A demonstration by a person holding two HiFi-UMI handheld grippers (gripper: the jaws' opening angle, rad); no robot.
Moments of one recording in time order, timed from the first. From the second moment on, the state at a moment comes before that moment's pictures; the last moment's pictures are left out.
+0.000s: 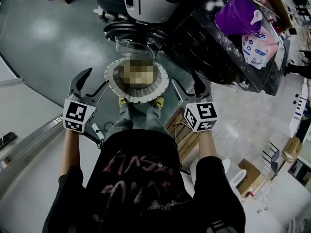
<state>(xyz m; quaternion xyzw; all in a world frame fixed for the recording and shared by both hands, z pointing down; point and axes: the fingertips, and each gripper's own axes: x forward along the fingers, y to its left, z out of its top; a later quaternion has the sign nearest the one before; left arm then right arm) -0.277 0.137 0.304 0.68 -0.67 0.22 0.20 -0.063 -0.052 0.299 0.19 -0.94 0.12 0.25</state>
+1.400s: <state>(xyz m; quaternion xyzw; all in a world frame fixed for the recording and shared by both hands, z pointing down) -0.219 0.123 0.504 0.75 -0.45 0.42 0.21 -0.080 0.017 0.520 -0.05 -0.89 0.02 0.45</state>
